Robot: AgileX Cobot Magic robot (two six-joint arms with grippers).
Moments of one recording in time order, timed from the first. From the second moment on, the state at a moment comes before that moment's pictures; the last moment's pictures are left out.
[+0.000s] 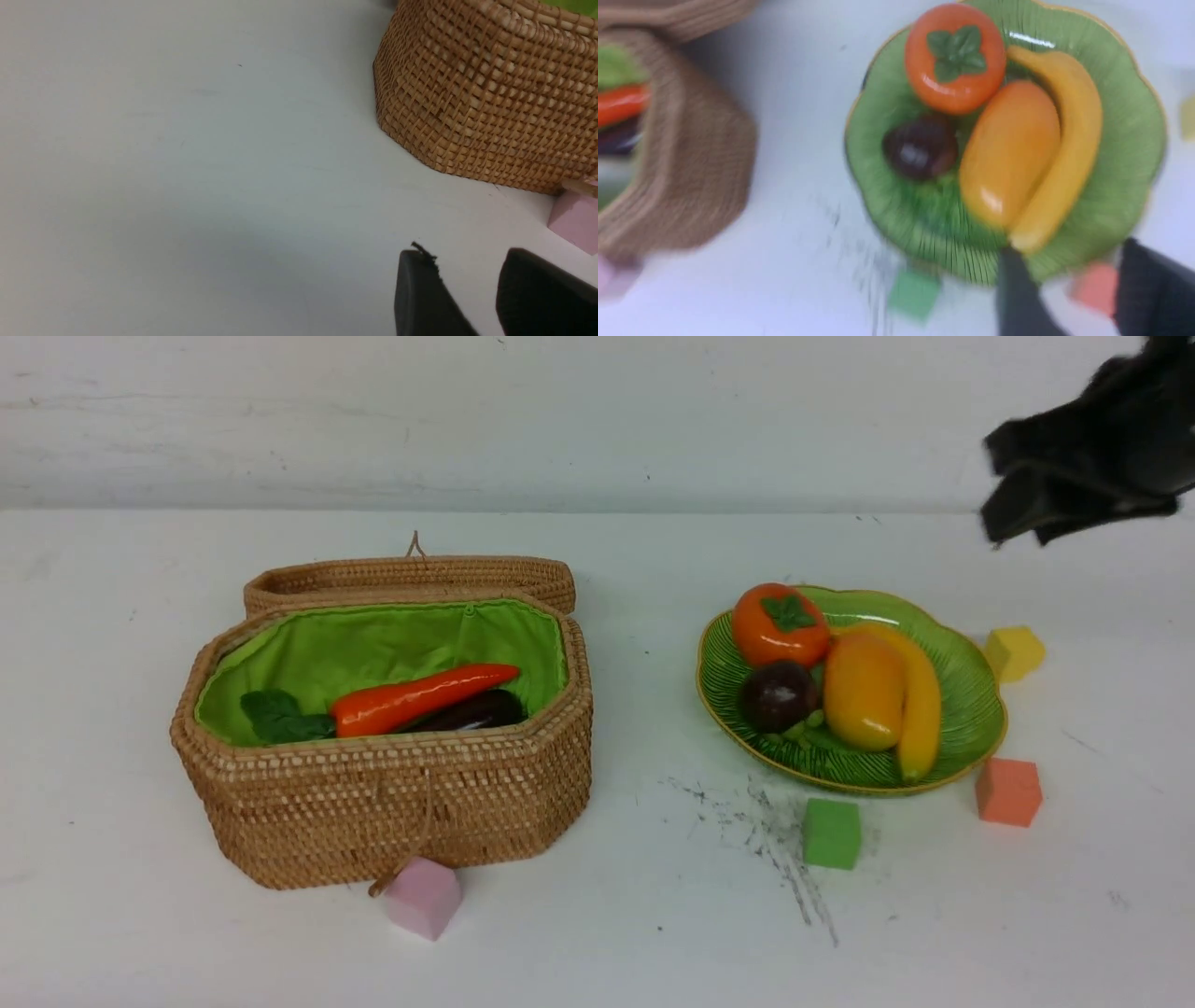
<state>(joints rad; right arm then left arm) 0.10 1.56 -1.67 0.26 1.12 -0.18 0.06 -0.01 0.03 -0.02 0.39 -0.26</state>
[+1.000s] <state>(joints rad) 0.10 0.66 -0.82 0.15 1.14 -0.05 0.06 -0.01 0.03 -0.02 0.39 -0.26</state>
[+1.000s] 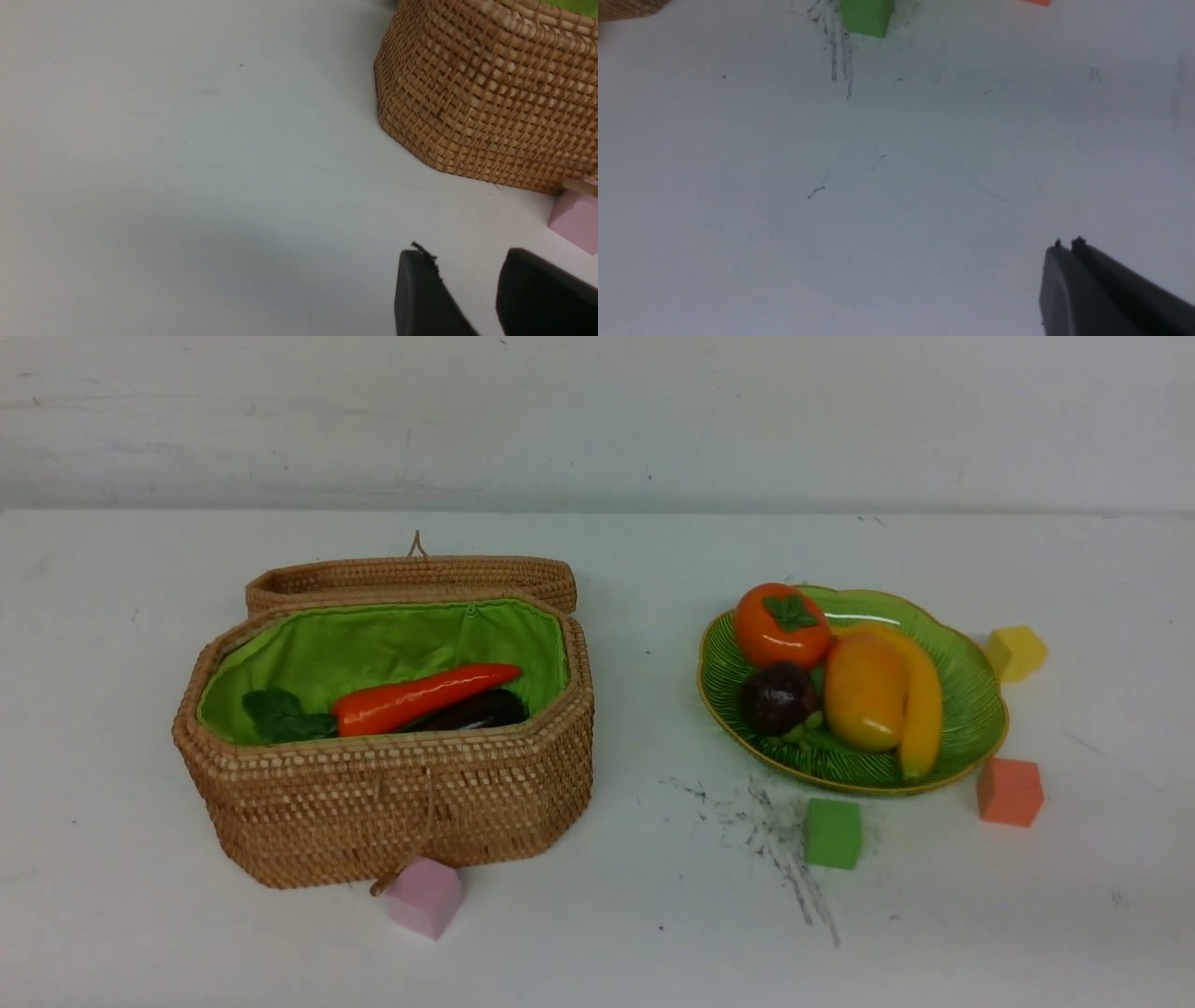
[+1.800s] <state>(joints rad) -0.04 0.27 -0.48 -0.15 0.72 0.17 0.06 -0.01 0.03 -0.02 0.39 -0.26</state>
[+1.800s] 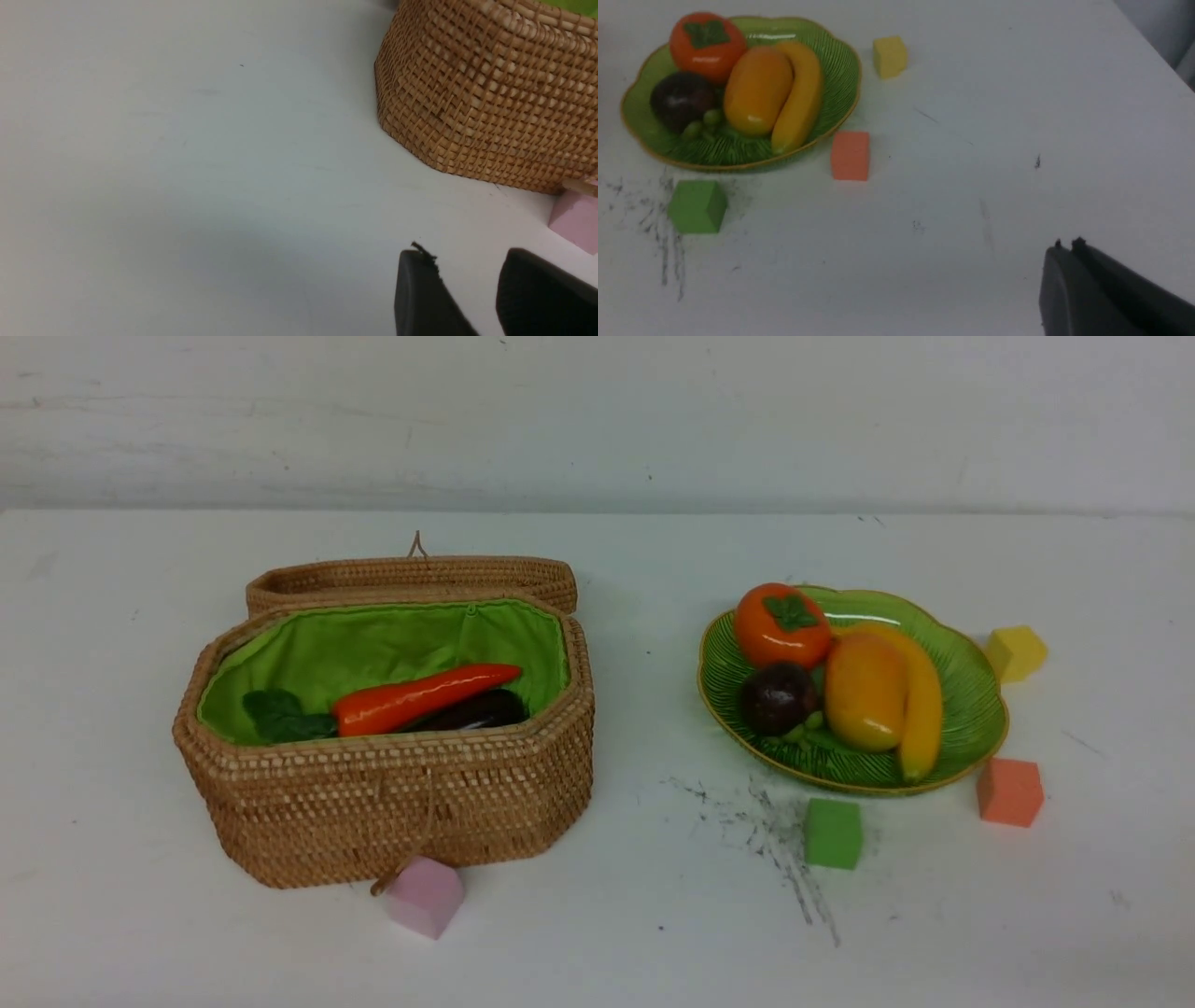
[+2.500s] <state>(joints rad) -0.09 -0.01 0.01 -0.16 0.39 0.27 0.06 -0.01 0.03 -0.02 0.39 -0.26</state>
